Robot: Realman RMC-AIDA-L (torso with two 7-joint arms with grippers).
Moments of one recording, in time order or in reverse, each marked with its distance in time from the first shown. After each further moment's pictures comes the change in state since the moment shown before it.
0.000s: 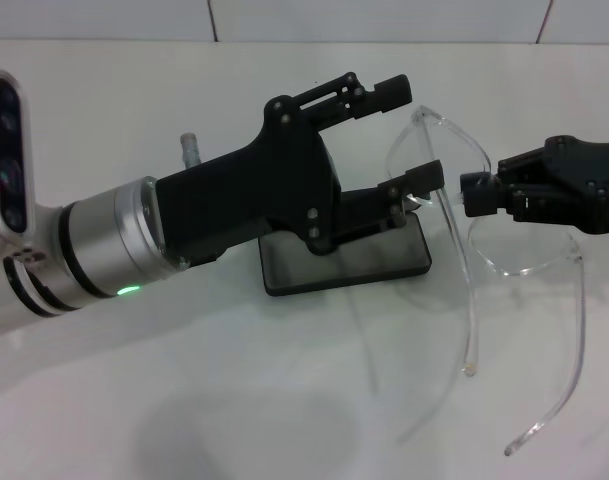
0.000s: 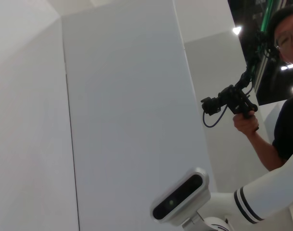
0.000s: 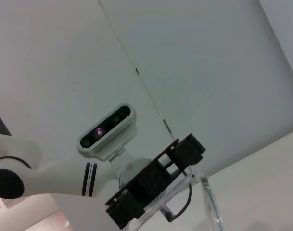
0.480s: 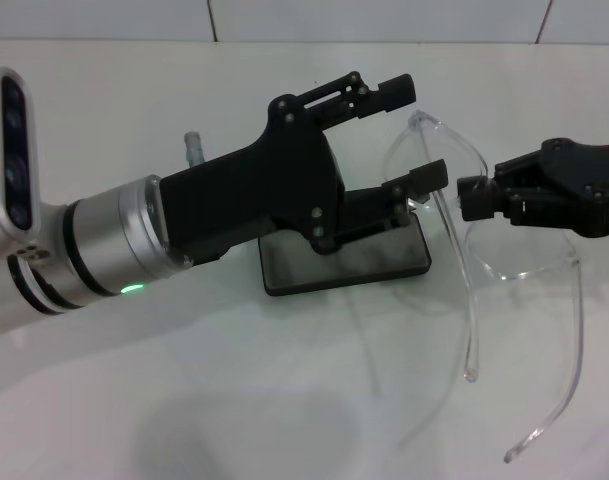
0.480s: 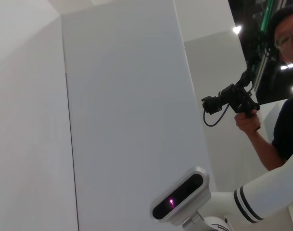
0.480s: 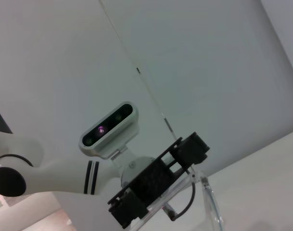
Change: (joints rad) left arm -0.007 -0.001 0.001 -0.002 0.001 -0.004 -0.001; right arm 0.003 0.002 -0.010 0.001 0.001 0.000 -0.001
